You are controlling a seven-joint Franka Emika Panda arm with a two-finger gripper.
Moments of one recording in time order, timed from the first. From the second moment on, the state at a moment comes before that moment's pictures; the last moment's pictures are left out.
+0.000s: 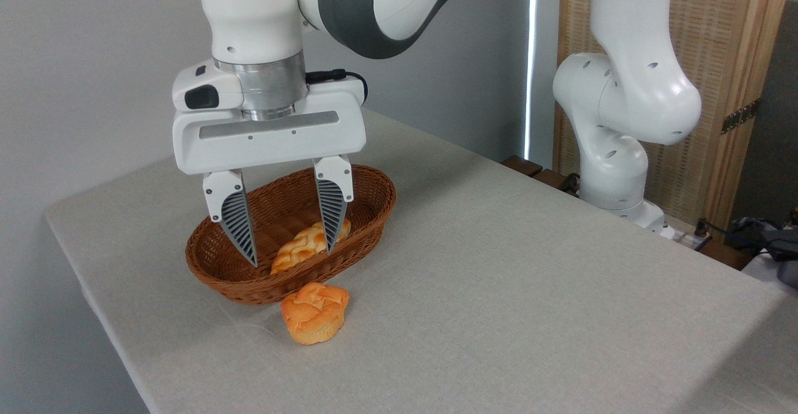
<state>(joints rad) -0.09 0.04 0.01 -1.79 -0.04 1.92 -0.42</state>
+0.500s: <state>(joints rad) -0.09 0.07 0.01 -1.90 -0.04 2.03 -0.42</state>
